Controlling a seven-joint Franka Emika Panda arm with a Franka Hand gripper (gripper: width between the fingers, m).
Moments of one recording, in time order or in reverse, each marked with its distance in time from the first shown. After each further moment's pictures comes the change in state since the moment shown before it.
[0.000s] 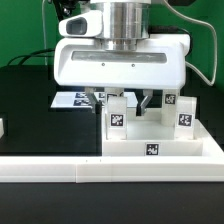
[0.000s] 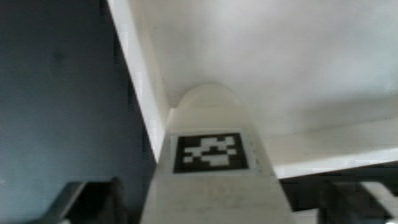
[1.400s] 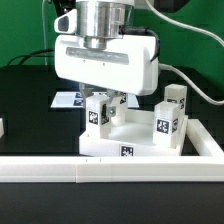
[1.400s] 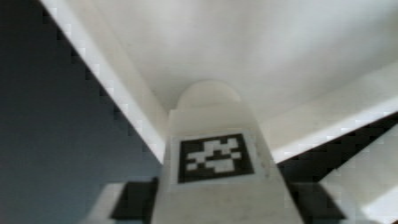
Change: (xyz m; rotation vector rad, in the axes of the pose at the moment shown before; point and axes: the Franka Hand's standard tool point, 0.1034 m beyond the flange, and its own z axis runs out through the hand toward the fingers) arm -0.004 0.031 0.001 -0.029 0.070 0.683
